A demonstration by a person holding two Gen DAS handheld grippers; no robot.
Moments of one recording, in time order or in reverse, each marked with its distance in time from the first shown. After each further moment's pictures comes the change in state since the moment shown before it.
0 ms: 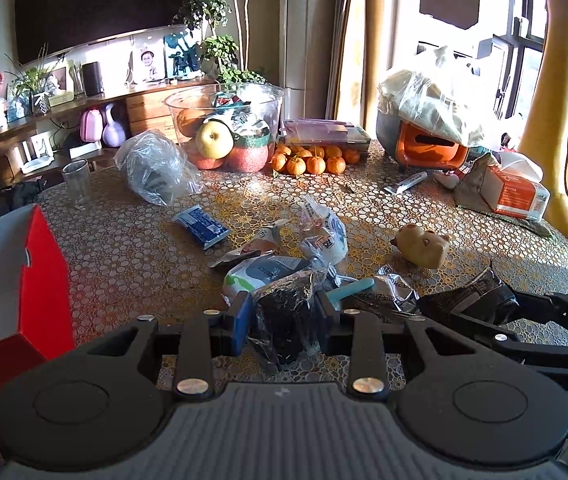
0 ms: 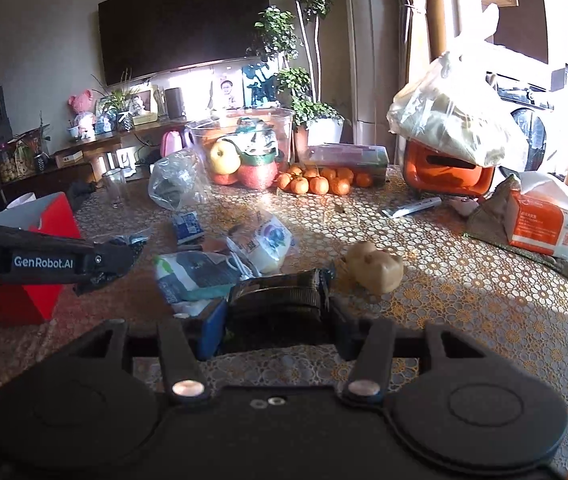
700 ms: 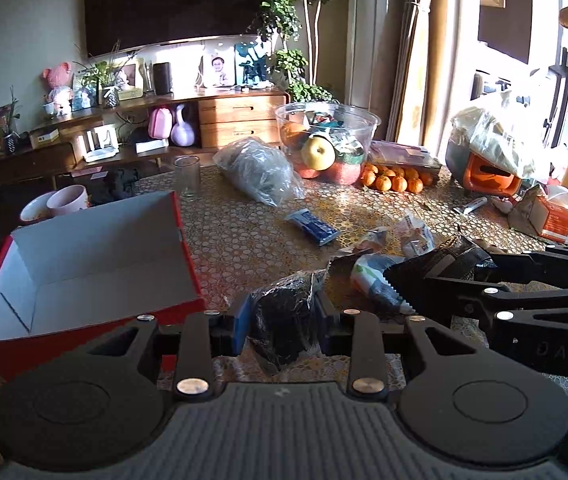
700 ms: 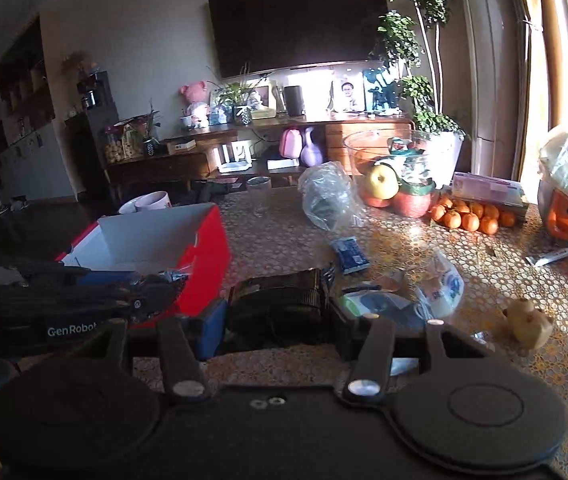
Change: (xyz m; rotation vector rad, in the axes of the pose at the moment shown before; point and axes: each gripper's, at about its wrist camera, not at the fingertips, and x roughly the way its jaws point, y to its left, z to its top) left arm -0.084 0.101 -0.020 -0.096 -0.037 0.140; right arm -0.006 0.114 0.051 -0.118 0.025 0.314
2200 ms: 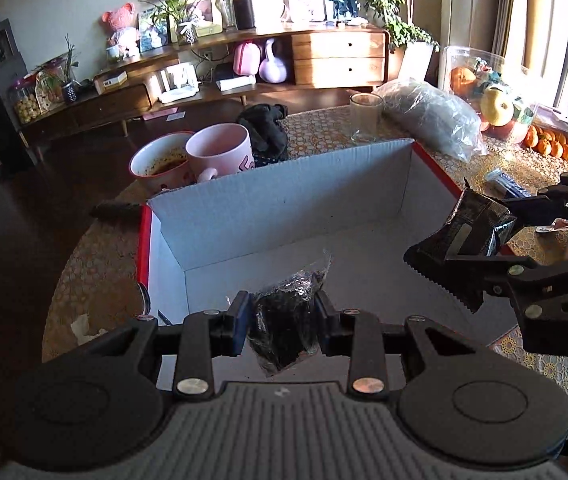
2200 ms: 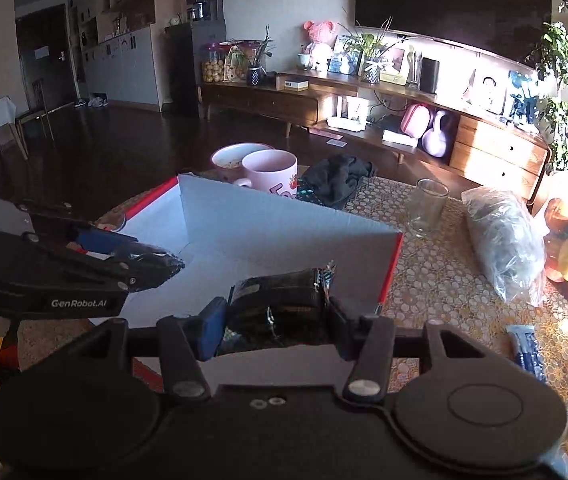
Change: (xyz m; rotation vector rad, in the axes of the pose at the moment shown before) left arm 0.085 0.222 0.021 -0.014 0.220 0.186; right arm 0.187 0.151 0.058 -0.307 0.188 0.206
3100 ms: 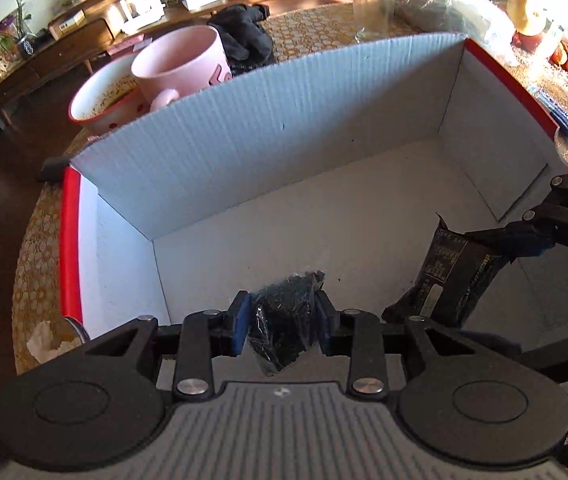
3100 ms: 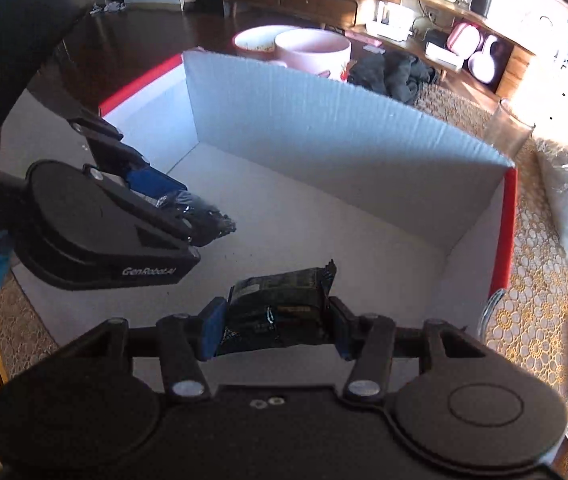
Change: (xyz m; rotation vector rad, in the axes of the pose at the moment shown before) left arm 0.099 0.008 0.015 0.093 0.292 -0.035; right arm 0.104 0.017 0.001 -0.069 0.333 0.049
